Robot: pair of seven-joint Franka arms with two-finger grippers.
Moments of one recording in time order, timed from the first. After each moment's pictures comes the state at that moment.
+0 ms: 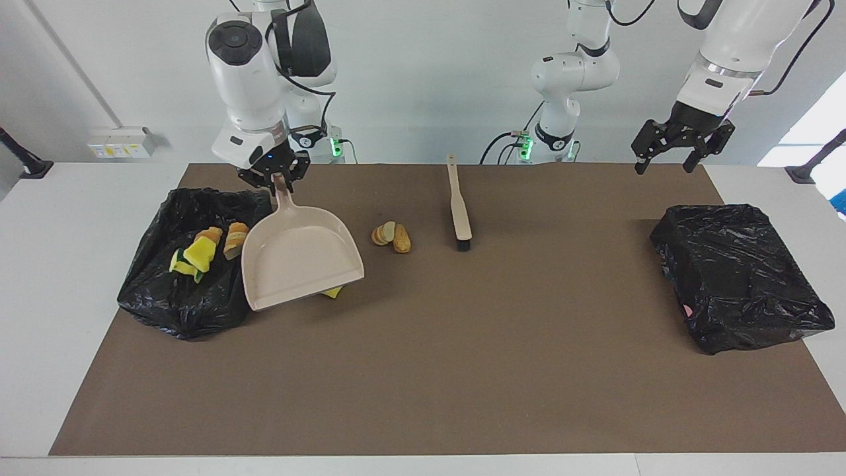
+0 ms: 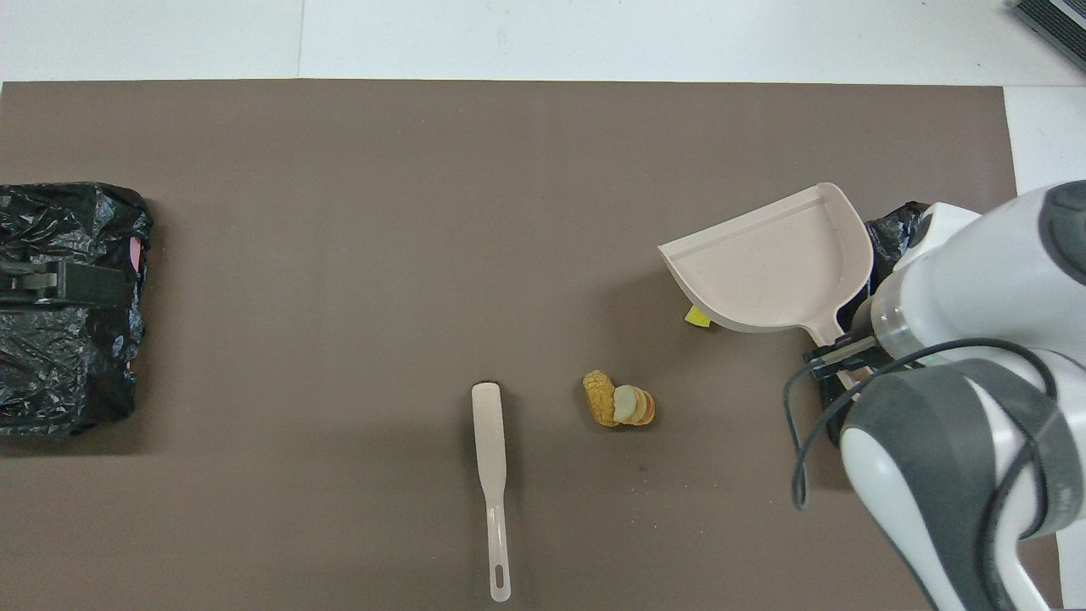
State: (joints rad) left arm 0.08 -0.15 -0.15 -1.68 -0.03 1.60 -0.06; right arm 0.25 0.01 0.09 -1.83 -0.05 1.76 0.14
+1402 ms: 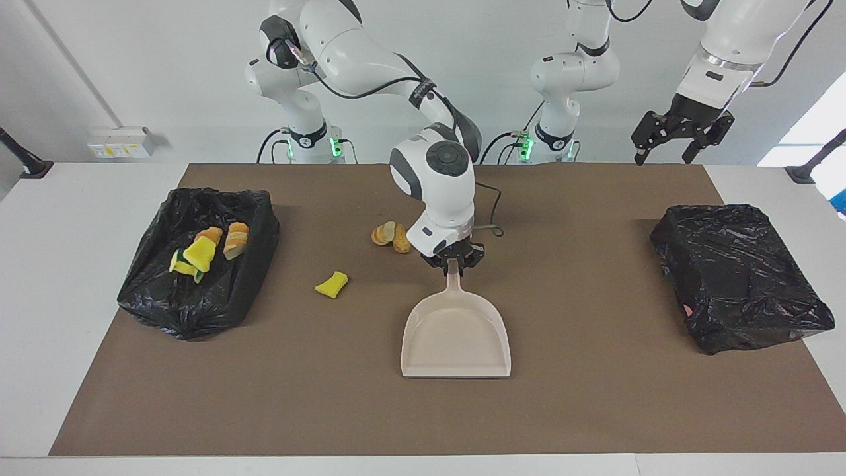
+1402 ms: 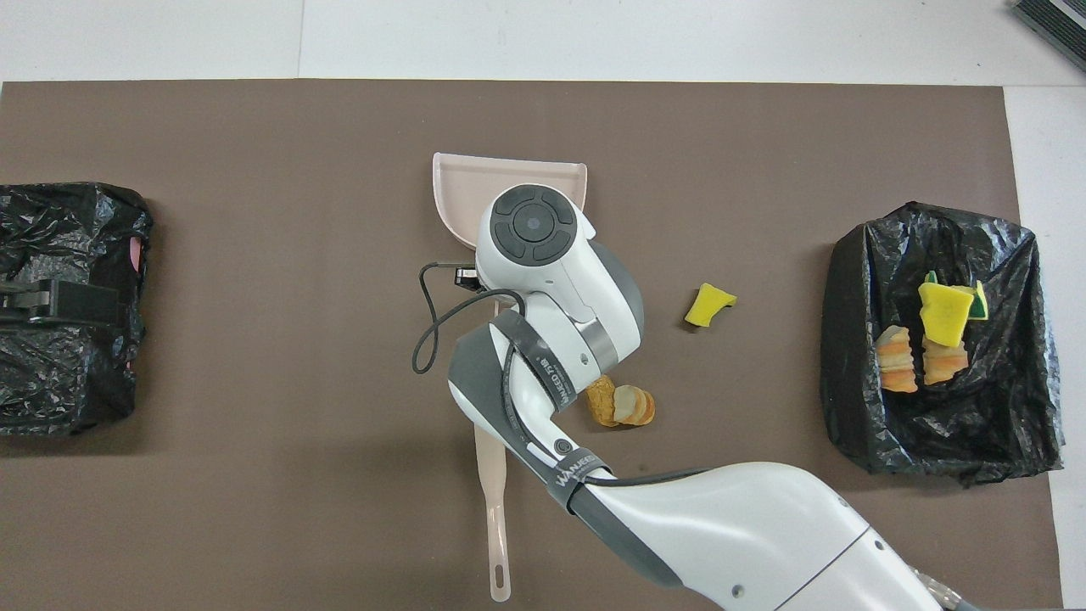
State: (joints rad) left arm 0.08 -0.15 -0.15 -1.68 -0.03 1.57 -0.06; right arm 0.54 0.62 0.08 -1.37 0.01 2.10 0.68
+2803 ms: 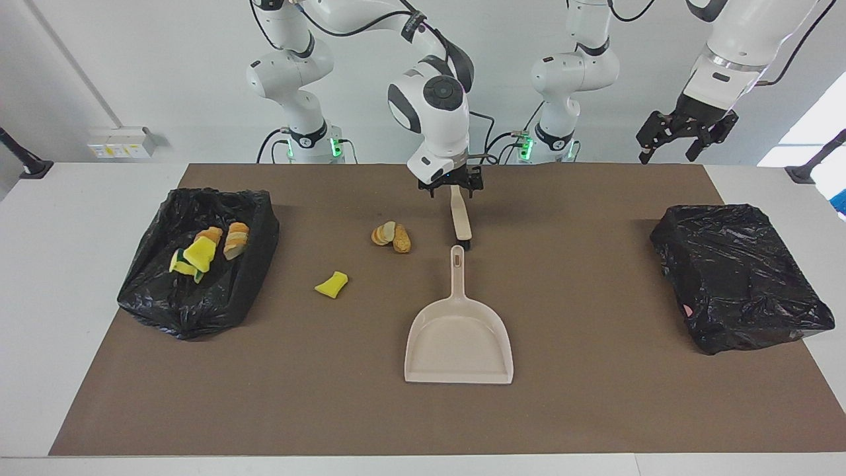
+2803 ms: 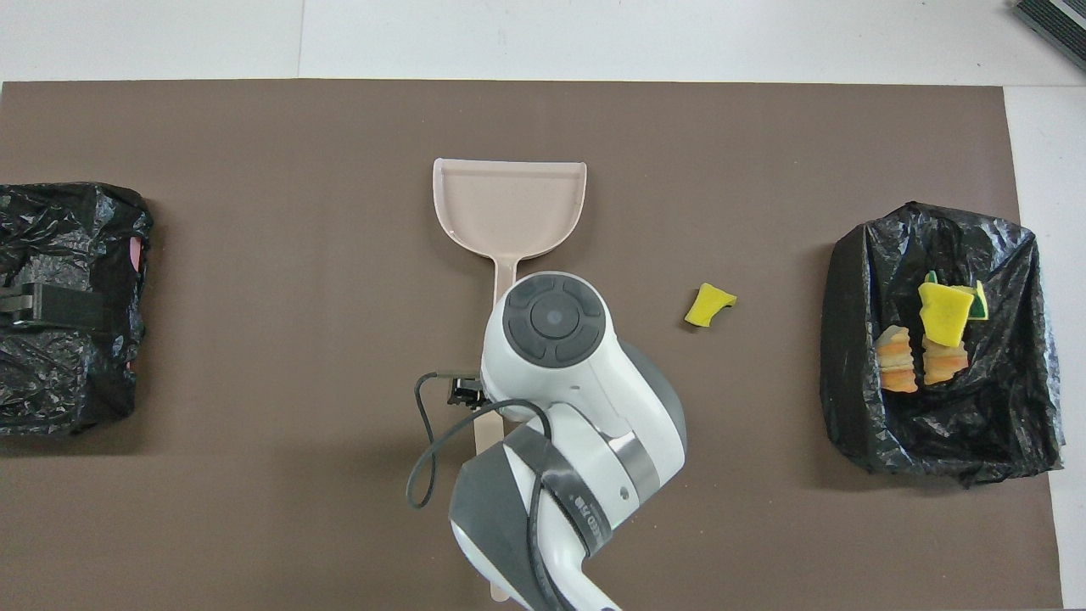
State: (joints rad) left arm 0.10 -0.16 -0.14 -1.70 -0.03 1.56 -0.06; right arm 0.69 0.13 0.10 -1.98 0.22 2.04 0.77
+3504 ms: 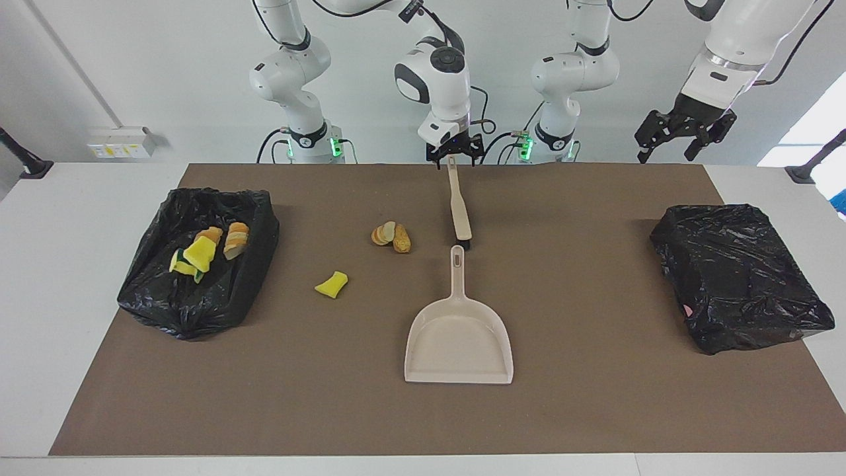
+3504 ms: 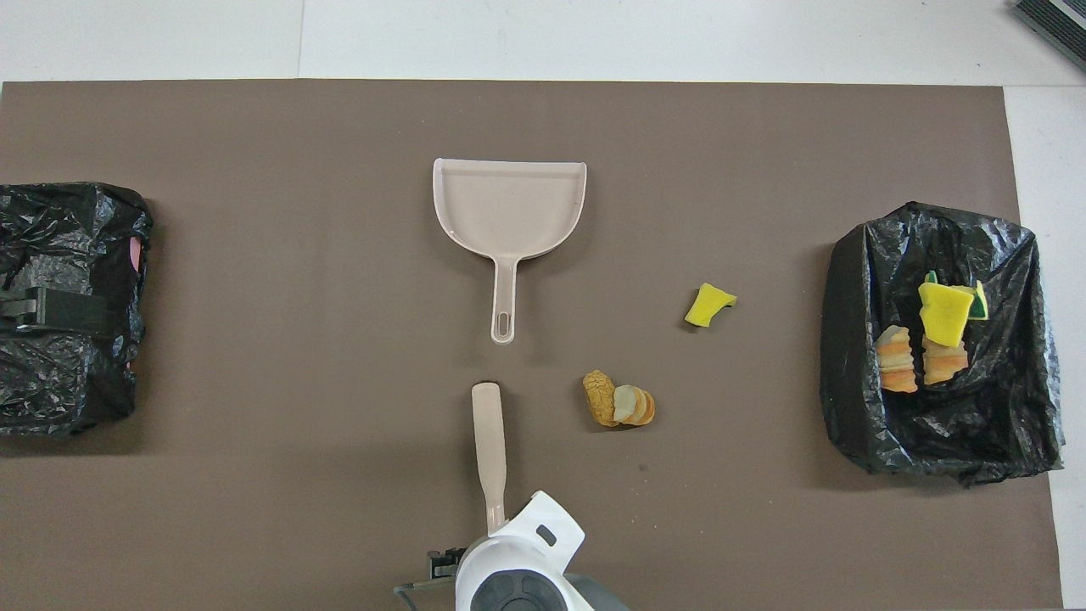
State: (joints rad) left arm 0.10 -0.16 -0.14 -1.70 -0.03 1.57 -0.06; right arm 0.89 0.00 0.10 -2.28 0.21 2.30 0.84
